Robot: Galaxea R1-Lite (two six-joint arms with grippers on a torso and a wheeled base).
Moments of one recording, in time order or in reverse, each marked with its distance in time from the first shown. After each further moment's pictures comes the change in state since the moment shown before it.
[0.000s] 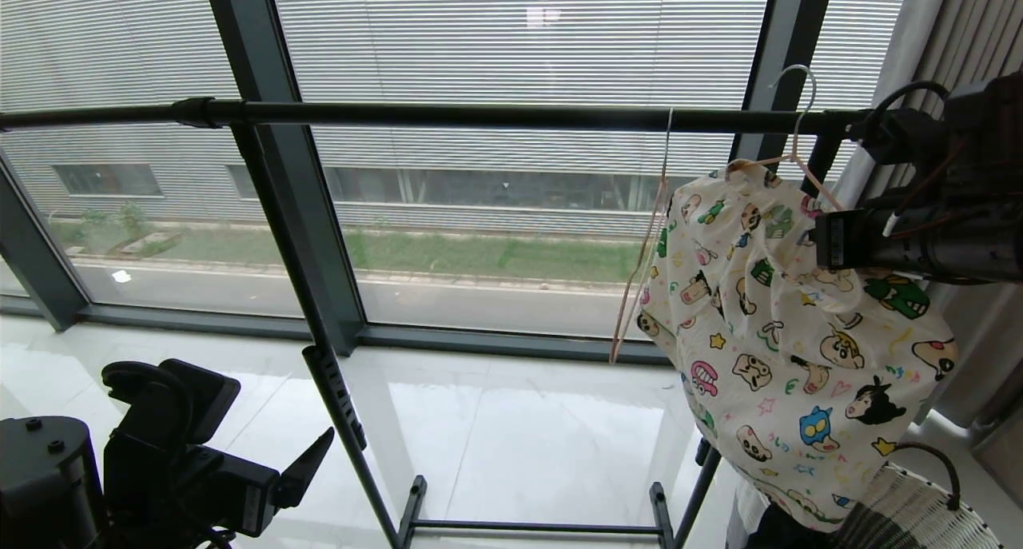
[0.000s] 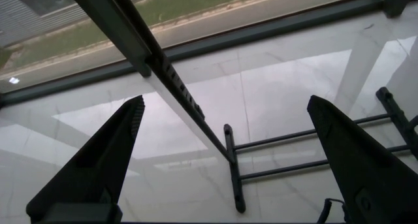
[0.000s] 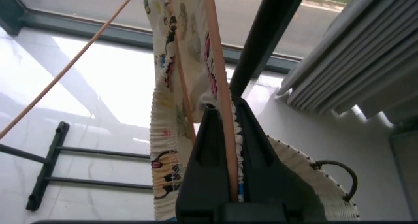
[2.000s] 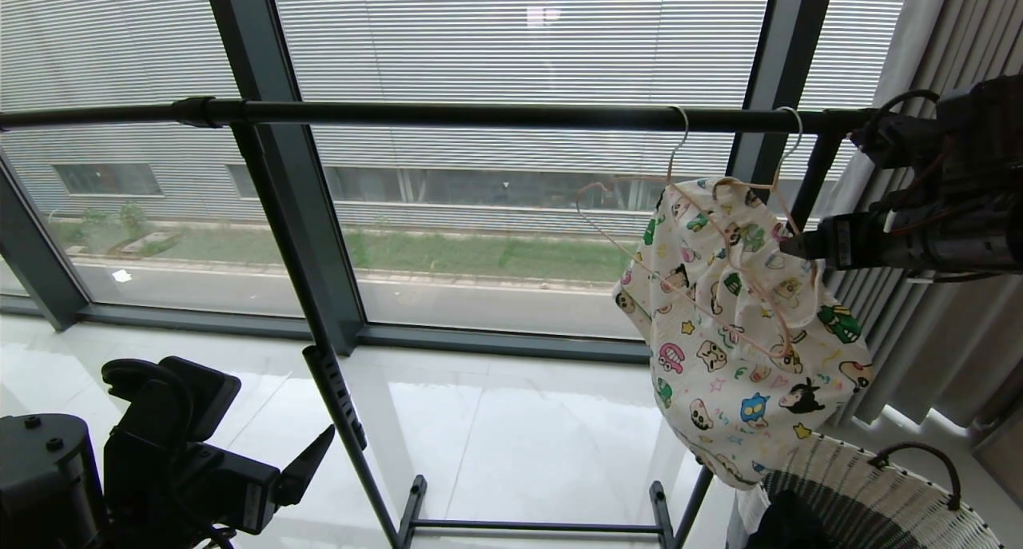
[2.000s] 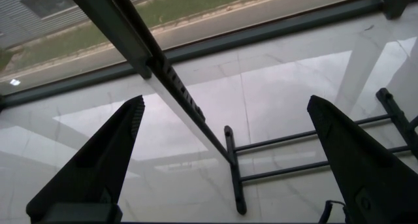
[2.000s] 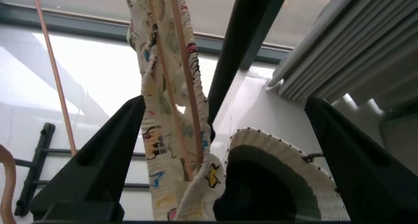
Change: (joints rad) left arm -0.003 -0.001 -0.006 0.000 0.000 0.005; right arm -0.053 0.025 -0.058 0.101 0.006 -0.020
